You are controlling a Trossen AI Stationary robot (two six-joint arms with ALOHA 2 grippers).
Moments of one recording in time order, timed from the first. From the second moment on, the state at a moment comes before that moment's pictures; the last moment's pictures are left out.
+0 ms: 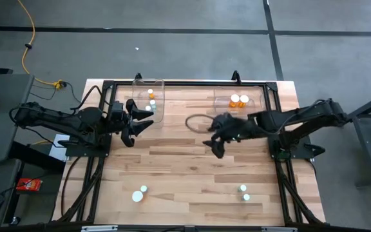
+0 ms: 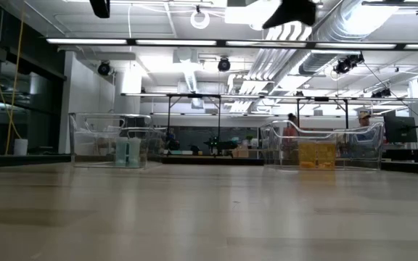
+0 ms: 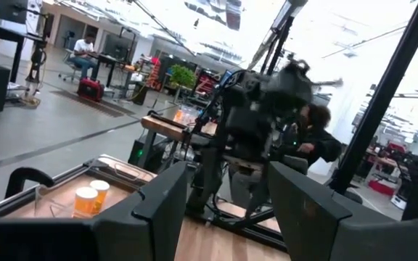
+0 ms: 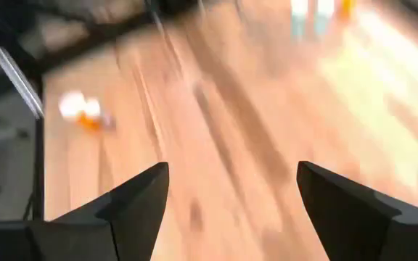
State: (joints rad) left arm -0.06 0.75 0.56 0.36 -0.32 -0.28; right arm 0.21 1.35 1.25 -0.64 0.25 0.55
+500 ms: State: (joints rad) left arm -0.05 0.75 0.56 0.36 -0.32 -0.28; right arm 0.64 1.39 1.19 -1.13 0.11 1.69
